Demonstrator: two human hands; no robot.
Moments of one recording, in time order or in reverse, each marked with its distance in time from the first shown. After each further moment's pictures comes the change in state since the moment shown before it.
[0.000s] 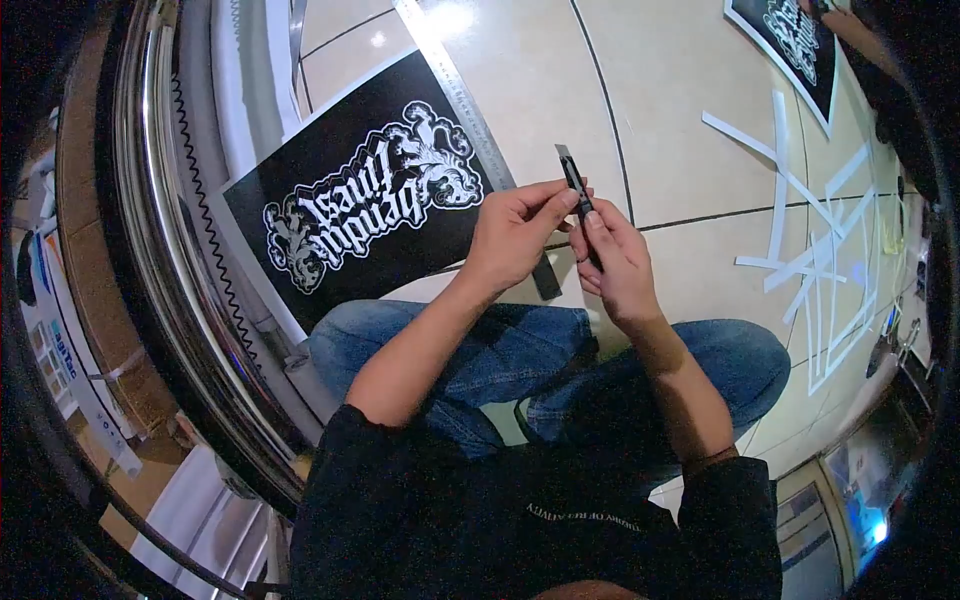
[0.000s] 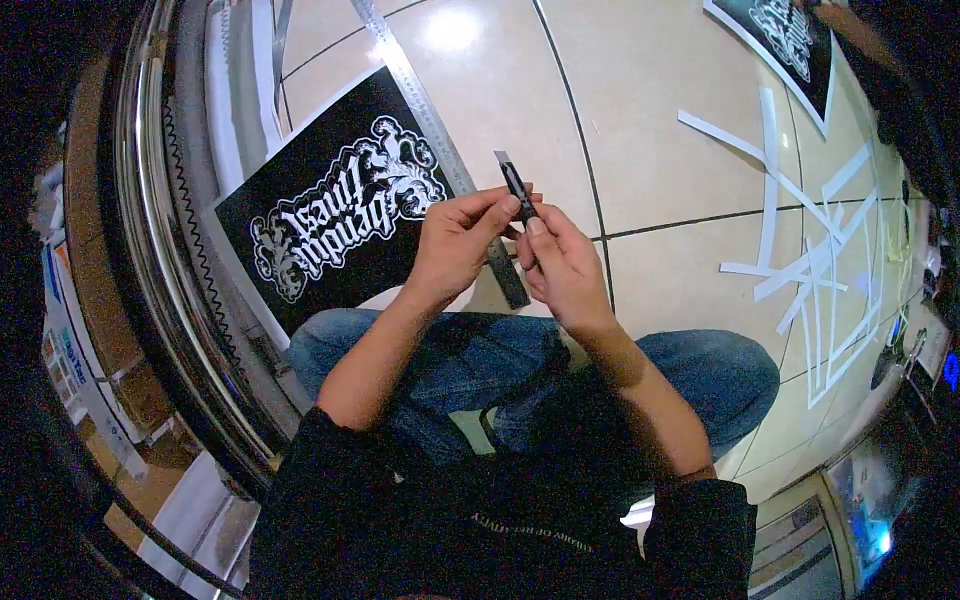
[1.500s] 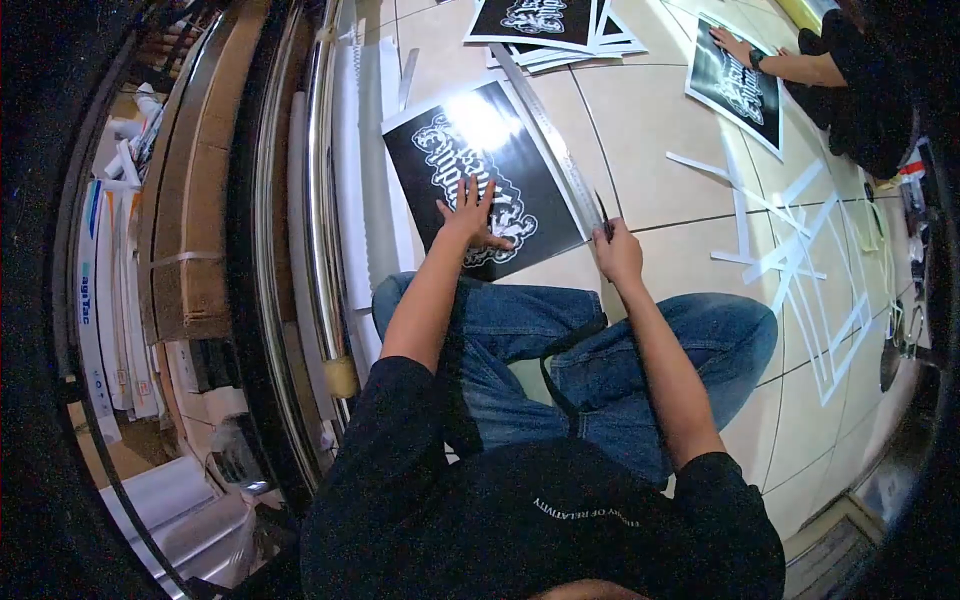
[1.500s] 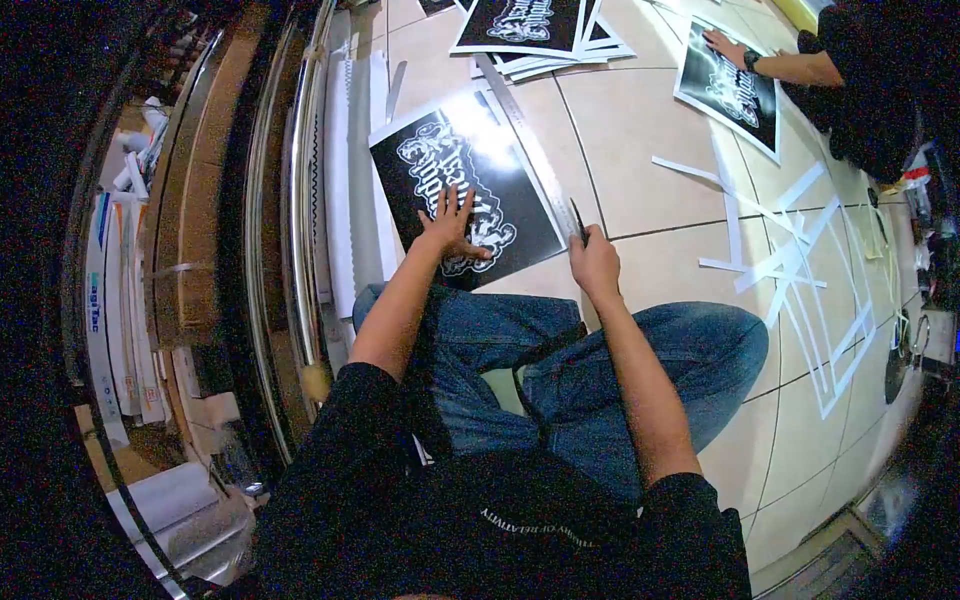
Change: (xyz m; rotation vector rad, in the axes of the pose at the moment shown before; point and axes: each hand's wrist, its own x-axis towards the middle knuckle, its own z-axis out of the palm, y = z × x) left_hand -0.045 -0.007 -0.125 1.682 -0.025 -0.206; right_hand -0.021 0.063 -0.038 -1.166 0.512 -0.430
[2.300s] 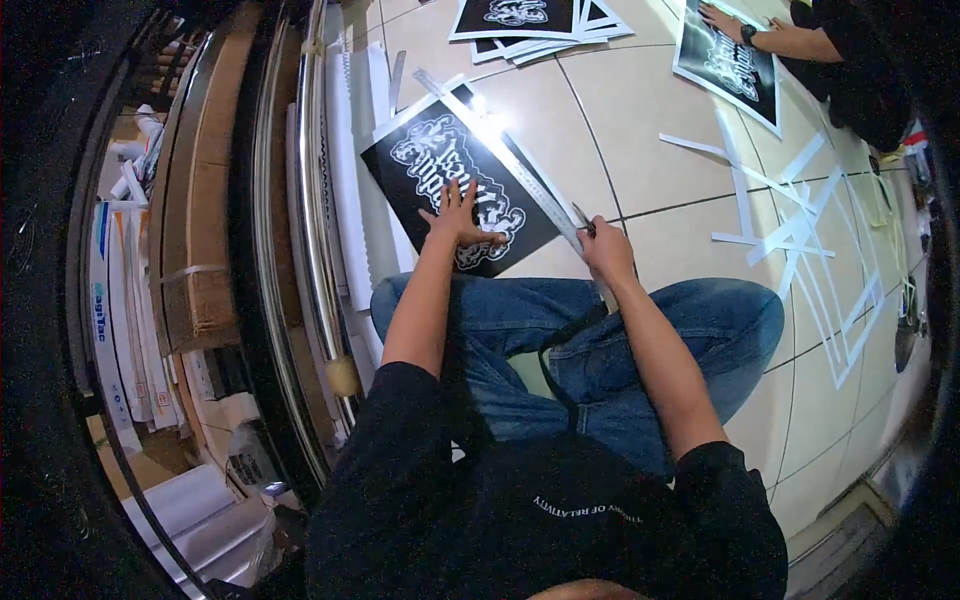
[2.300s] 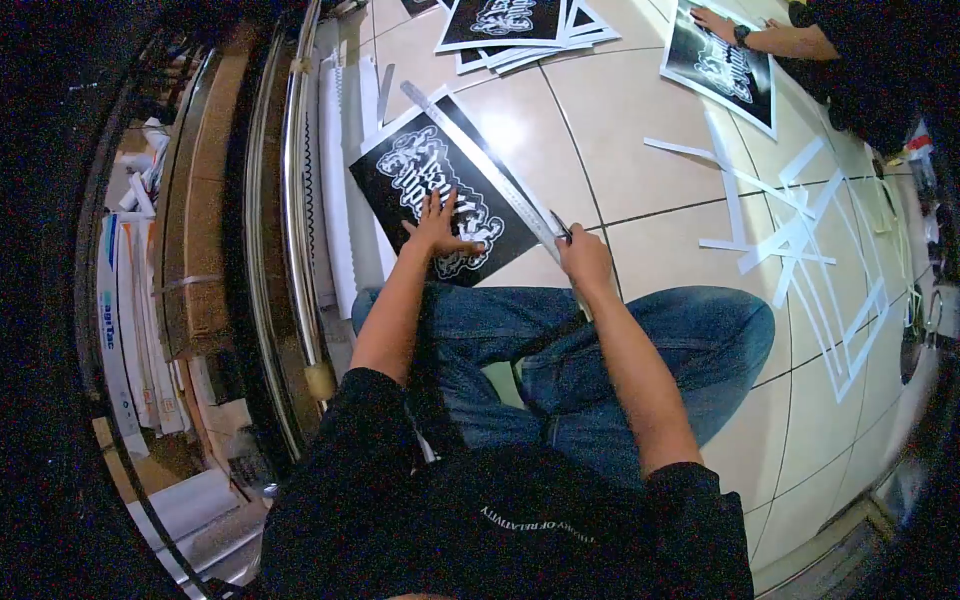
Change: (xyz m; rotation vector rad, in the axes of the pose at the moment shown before) left_hand -0.008 0.000 -0.004 -0.055 -0.008 -0.148; right_hand 0.003 0.014 0.020 -0.153 -0.123 -0.001
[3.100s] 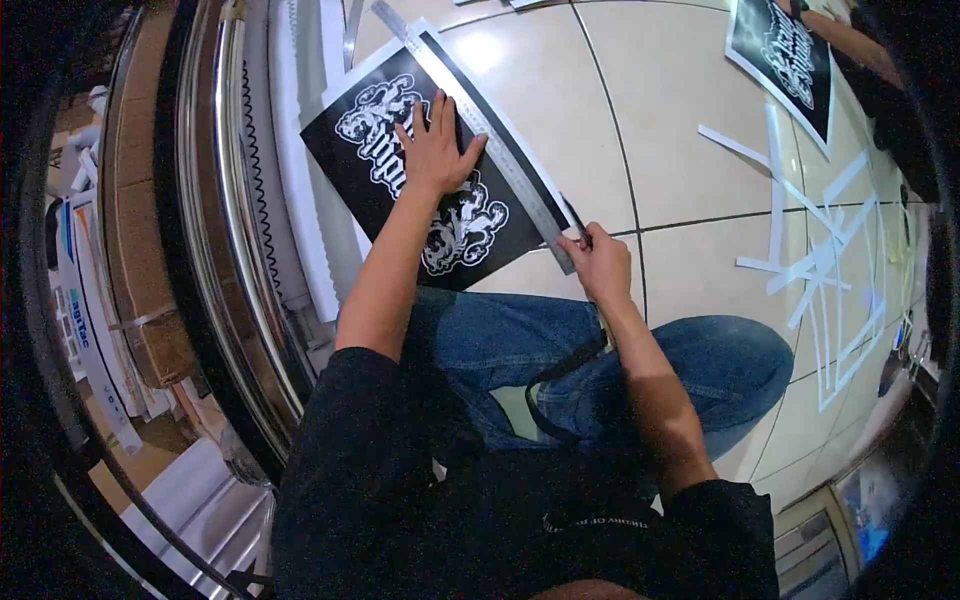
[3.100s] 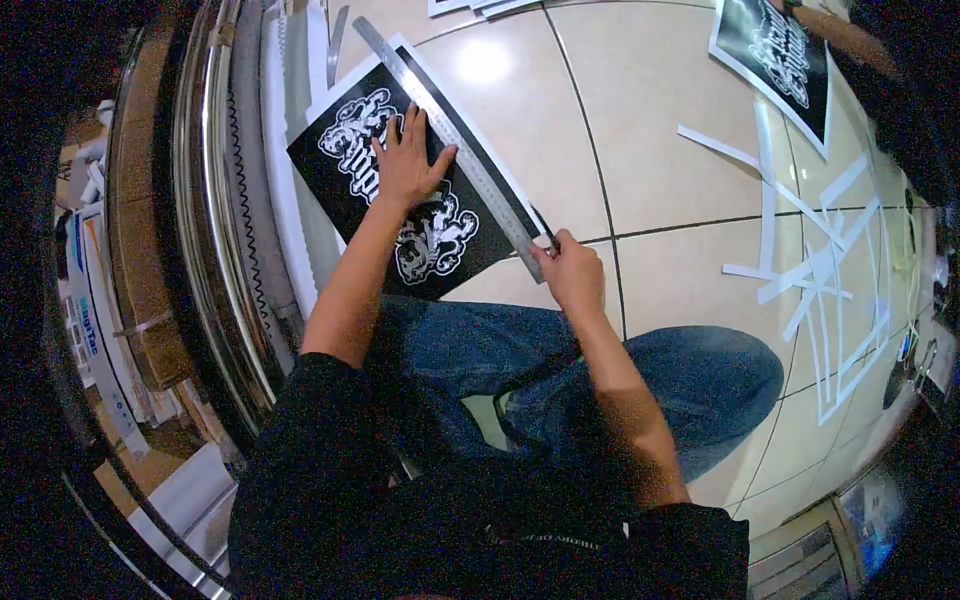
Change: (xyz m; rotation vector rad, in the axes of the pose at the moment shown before) left_hand 0.126 0.005 -0.002 0.008 0.529 0.156; right_hand 0.027 -0.013 0.018 0.096 -0.102 0.058
